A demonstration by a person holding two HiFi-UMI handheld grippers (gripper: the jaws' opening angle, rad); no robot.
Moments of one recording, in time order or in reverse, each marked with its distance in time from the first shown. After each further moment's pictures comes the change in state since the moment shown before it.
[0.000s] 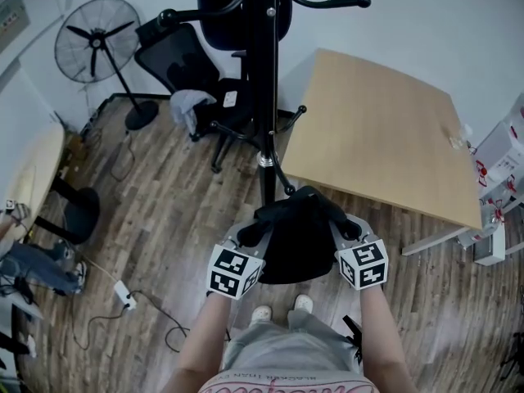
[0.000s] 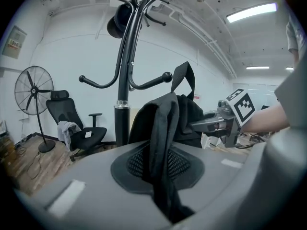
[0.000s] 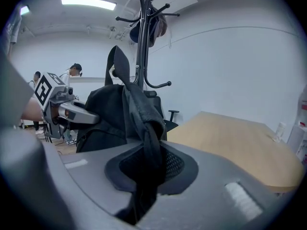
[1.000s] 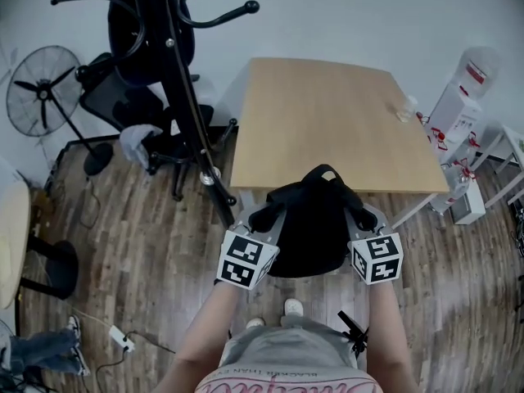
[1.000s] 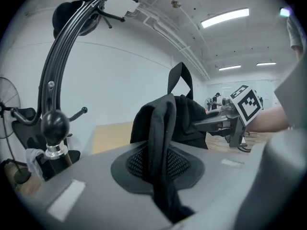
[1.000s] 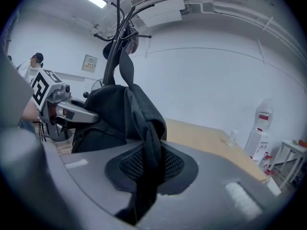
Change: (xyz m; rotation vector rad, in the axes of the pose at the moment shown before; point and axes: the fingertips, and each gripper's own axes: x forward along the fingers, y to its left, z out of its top) left arm 0.076 -0.104 0.088 0.176 -0.104 -0.238; right arm -0.119 -0.106 0.015 0.041 -0.060 -0.375
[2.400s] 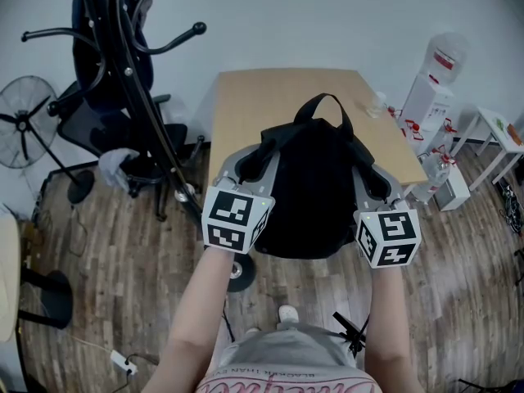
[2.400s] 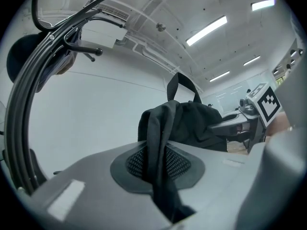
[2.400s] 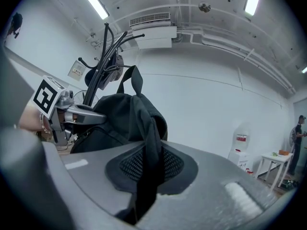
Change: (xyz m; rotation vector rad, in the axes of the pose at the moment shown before) left arm 0.032 0.003 0.168 0.154 -0.295 0.006; right arm -0.063 -0.068 0.126 -0.024 -0.240 -0.240
